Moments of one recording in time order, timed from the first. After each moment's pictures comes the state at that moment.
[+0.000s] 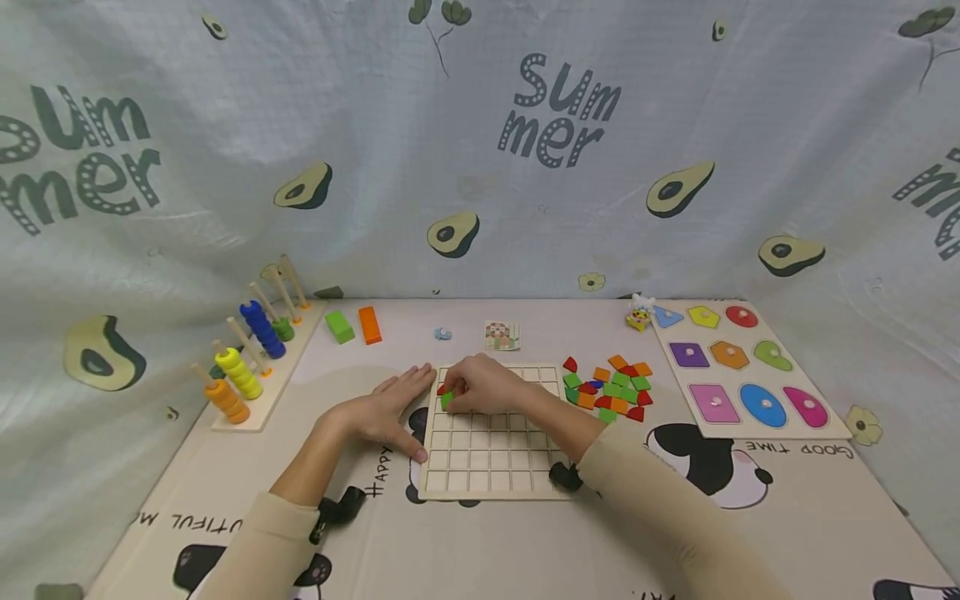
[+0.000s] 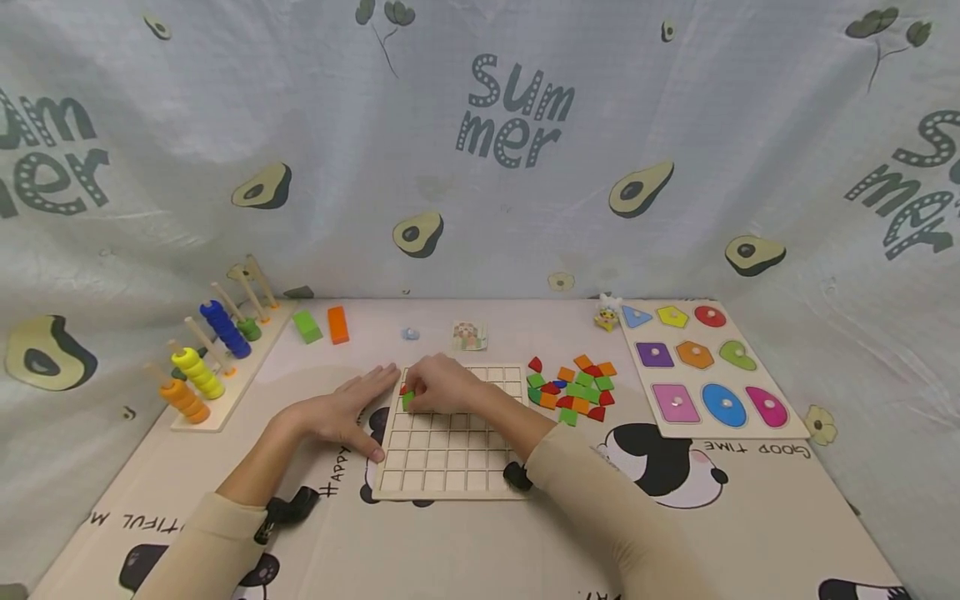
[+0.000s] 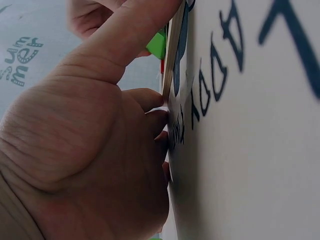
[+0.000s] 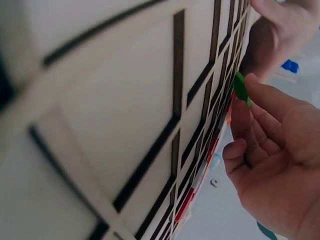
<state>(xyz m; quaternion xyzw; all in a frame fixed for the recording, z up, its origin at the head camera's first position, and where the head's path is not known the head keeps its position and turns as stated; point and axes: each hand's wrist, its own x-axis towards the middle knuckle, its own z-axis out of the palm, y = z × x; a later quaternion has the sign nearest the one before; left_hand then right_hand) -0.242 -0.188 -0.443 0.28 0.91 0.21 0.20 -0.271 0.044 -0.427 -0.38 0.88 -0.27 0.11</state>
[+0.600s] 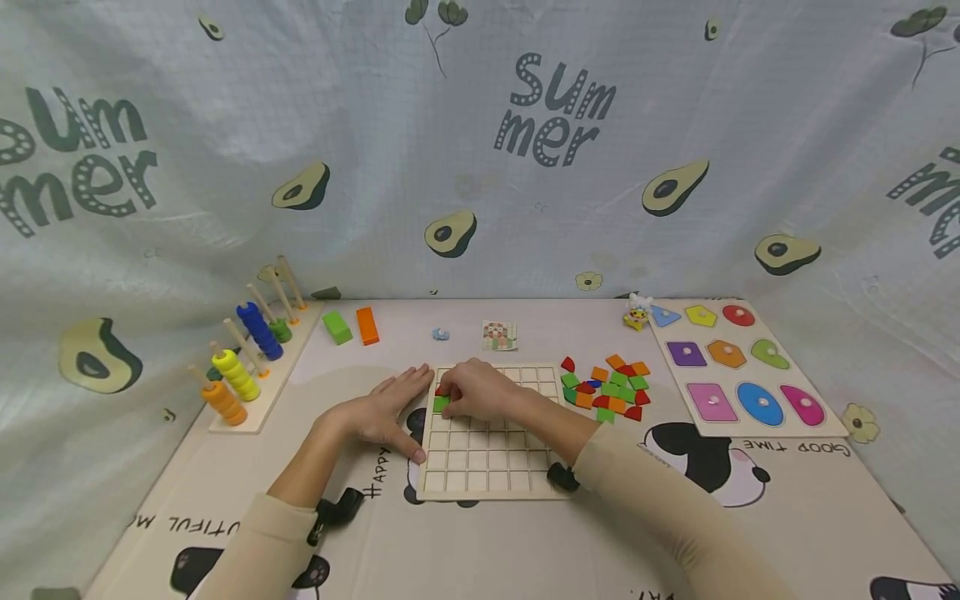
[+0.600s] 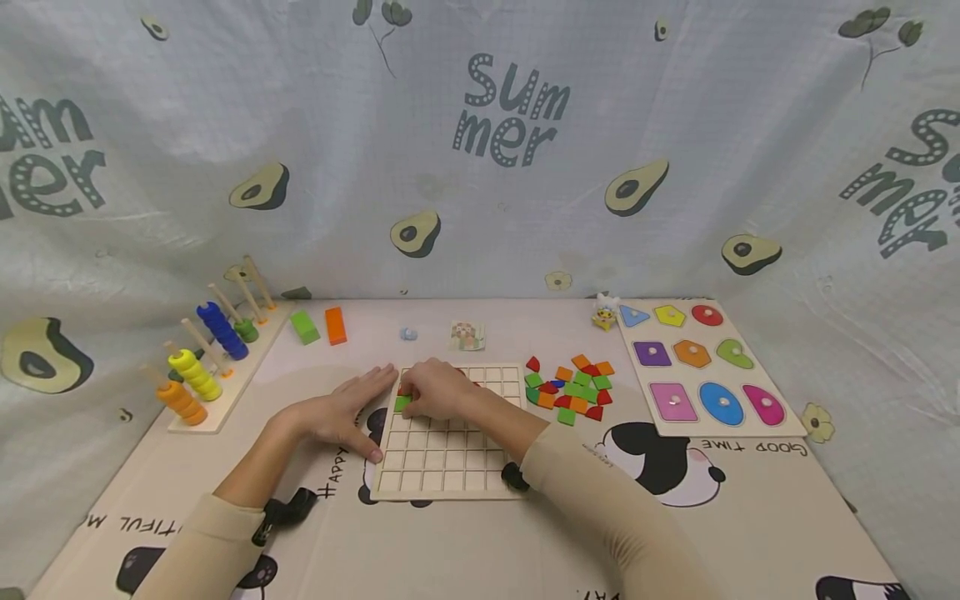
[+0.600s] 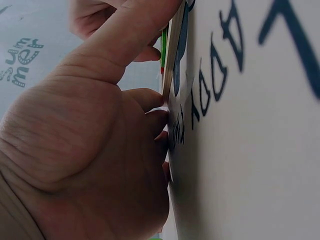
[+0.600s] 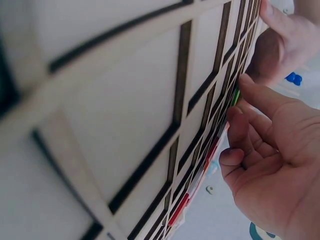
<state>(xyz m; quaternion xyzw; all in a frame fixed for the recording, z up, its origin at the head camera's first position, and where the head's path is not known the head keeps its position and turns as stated) -0.242 -0.187 -0.444 0.28 0.91 0.21 0.20 -0.266 0.035 -0.434 -0.37 0.90 -0.22 0.10</state>
